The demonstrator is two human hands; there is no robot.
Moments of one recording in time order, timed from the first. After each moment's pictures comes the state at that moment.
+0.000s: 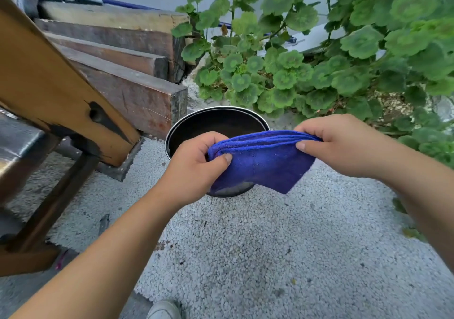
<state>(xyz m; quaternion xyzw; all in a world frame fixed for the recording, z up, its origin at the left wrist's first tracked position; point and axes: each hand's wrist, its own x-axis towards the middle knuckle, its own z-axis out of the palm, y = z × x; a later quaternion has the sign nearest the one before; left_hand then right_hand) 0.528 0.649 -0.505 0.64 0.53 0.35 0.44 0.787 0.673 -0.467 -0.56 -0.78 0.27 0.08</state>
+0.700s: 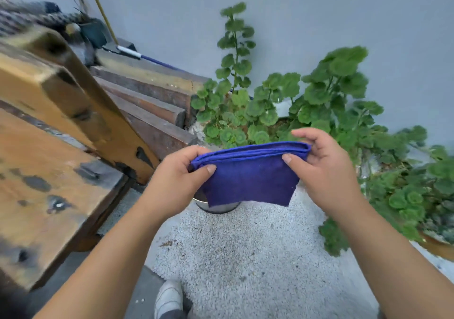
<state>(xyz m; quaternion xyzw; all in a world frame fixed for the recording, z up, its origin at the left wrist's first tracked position) 0.556 0.591 -0.157 0.58 0.58 0.38 0.42 0.809 0.617 -0.170 -0.50 -0.57 0.43 0.49</state>
